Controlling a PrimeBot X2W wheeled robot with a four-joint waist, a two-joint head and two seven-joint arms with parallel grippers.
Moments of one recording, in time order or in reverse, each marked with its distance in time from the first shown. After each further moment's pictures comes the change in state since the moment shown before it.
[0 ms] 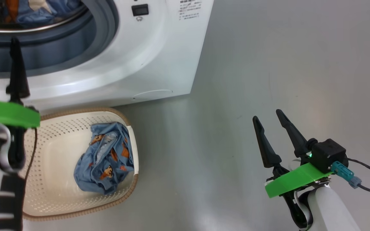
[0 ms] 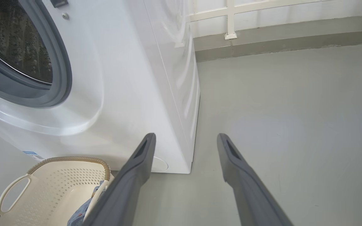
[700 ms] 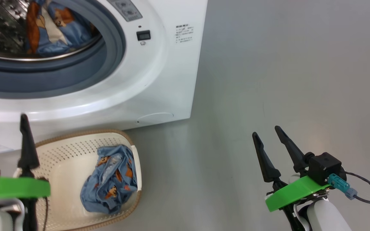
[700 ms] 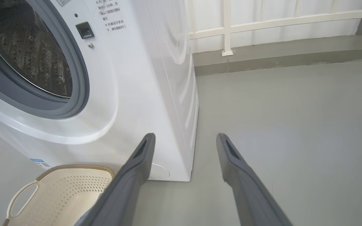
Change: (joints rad) left arm 0.438 -0.112 0.188 -0.283 0.105 0.000 0.000; right arm 0.059 -0.001 0.004 0.024 0.000 0.000 0.000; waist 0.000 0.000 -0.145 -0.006
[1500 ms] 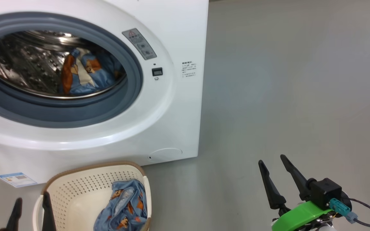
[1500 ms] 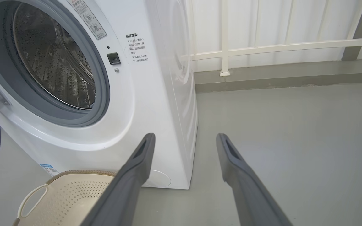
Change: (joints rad) left arm 0.350 -0.103 0.057 -0.053 0.102 0.000 0.000; right arm 0.126 0.001 -0.028 0.010 -0.032 0.000 0.000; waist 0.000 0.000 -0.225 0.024
